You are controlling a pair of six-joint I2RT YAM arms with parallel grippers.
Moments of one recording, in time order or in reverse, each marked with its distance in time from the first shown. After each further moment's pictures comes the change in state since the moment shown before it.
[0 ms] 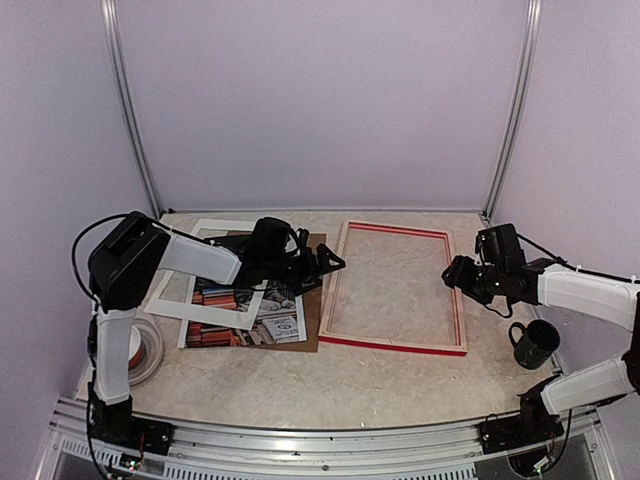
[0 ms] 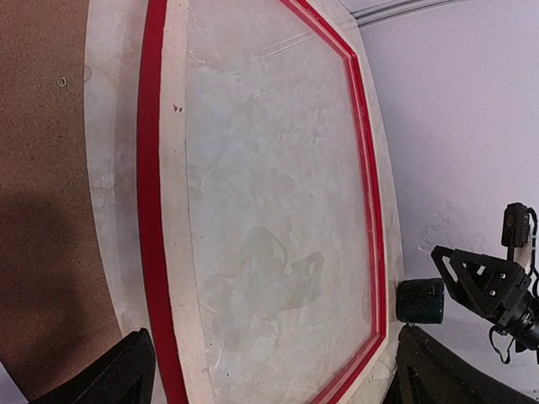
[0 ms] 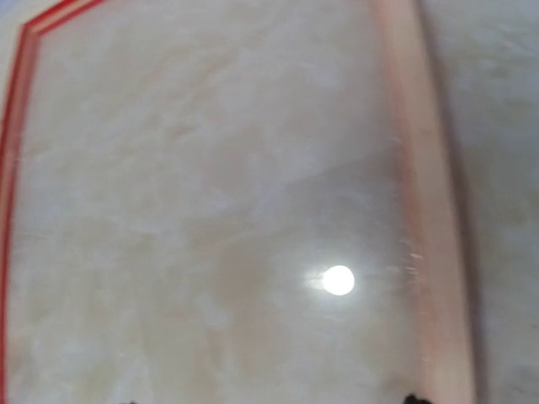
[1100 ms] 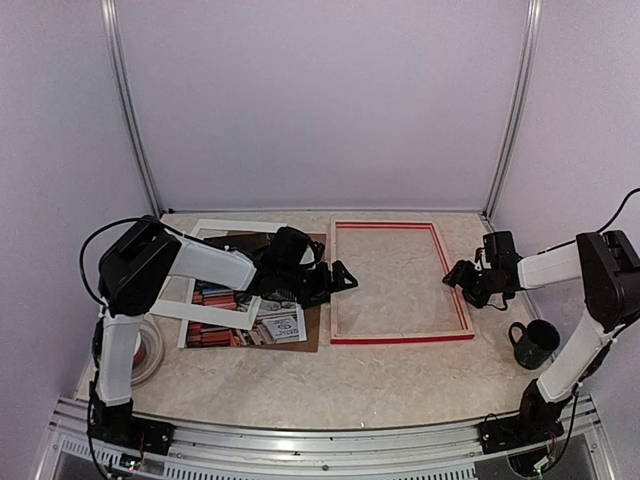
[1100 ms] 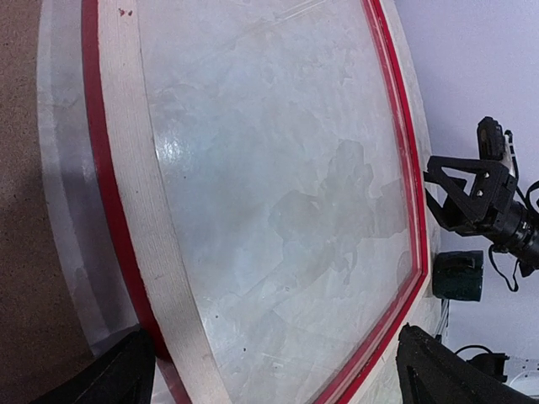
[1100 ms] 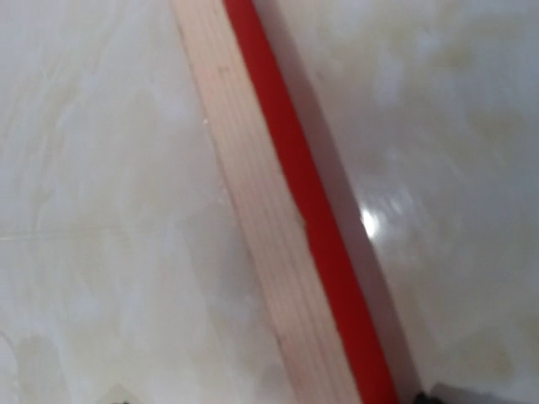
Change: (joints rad) left arm -0.091 0.044 0.070 -0.154 -0.064 0.045; right arm -0.241 0.385 0.019 0.270 -0.288 0.012
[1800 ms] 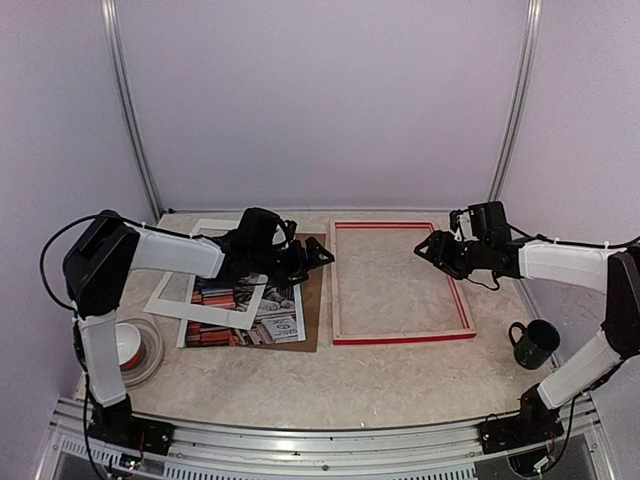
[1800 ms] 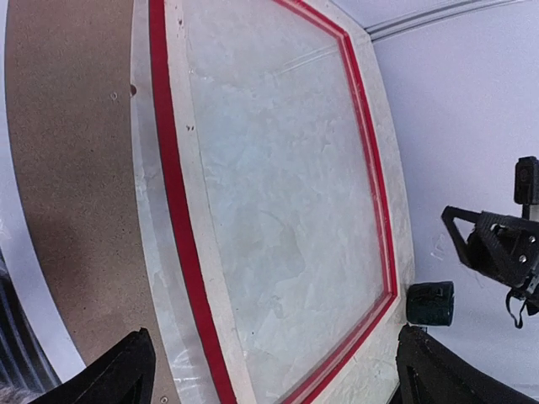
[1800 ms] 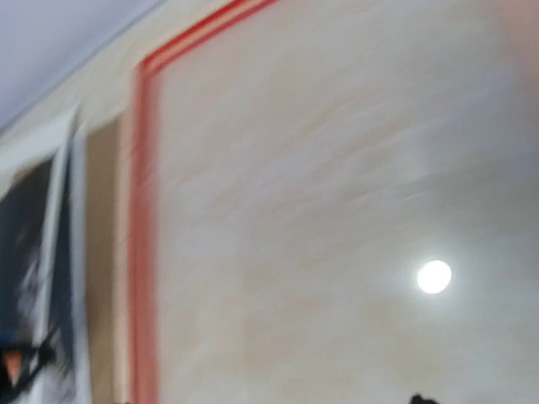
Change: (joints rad) left arm 0.089 -0.162 -0.110 0.010 -0.015 0.005; right arm 0.161 -0.195 0.148 -0.135 -0.027 -0.046
